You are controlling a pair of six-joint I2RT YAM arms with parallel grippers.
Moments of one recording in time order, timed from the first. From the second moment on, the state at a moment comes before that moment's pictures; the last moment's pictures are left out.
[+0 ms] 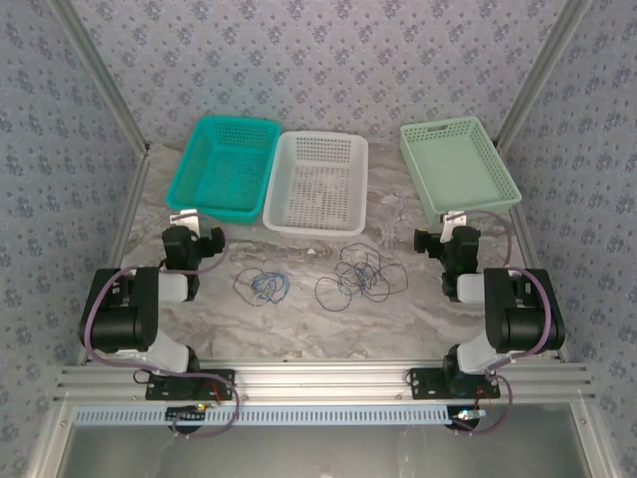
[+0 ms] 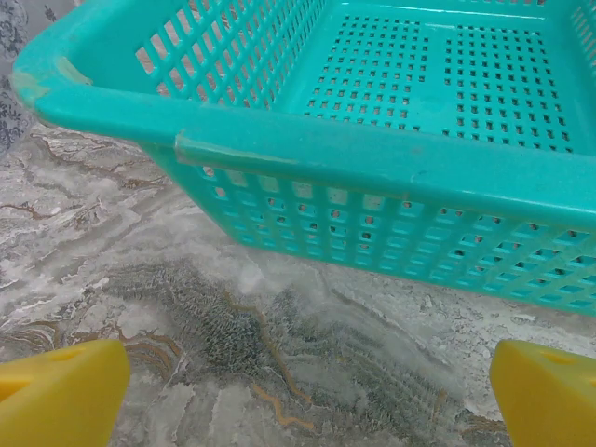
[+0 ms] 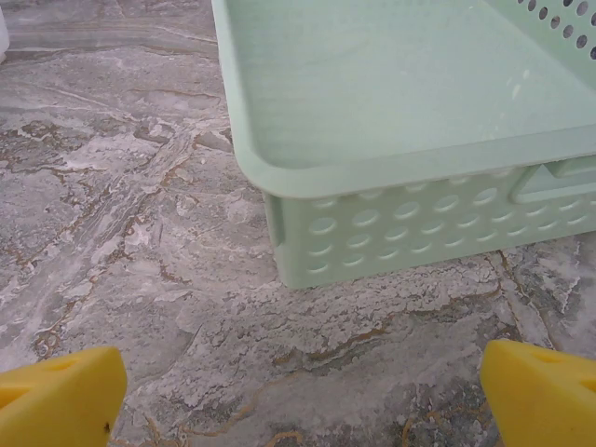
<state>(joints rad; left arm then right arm) 0.01 1.54 0.39 0.72 -0.09 -0.03 -0.03 1.52 0.37 0.70 0.00 -0.02</state>
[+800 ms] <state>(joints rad) 0.01 1.54 0.39 0.72 -0.09 -0.03 -0.04 1.52 0.37 0.70 0.00 -0.02</state>
